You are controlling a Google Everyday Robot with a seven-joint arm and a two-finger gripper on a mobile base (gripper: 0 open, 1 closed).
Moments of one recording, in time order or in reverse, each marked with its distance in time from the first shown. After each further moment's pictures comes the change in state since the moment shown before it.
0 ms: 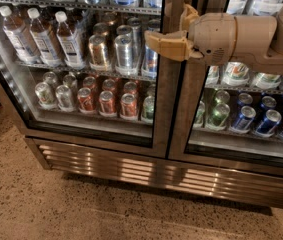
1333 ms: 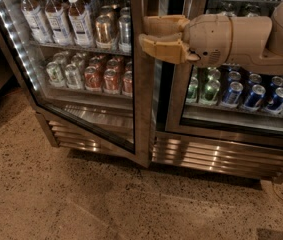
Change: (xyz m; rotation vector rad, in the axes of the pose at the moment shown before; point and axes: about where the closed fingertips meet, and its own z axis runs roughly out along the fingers) arm 0.000 0.000 0.000 0.000 0.000 0.000
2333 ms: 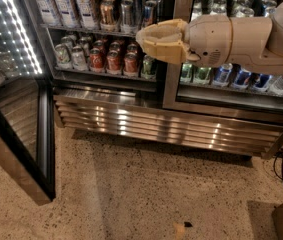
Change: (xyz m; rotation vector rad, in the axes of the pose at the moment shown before) arm 0.000 0.000 0.000 0.000 0.000 0.000
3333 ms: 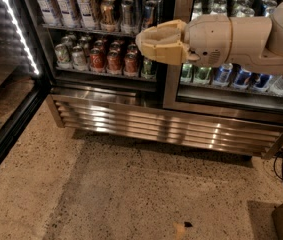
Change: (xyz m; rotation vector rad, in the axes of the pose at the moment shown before) arm 0.000 0.000 0.000 0.000 0.000 0.000
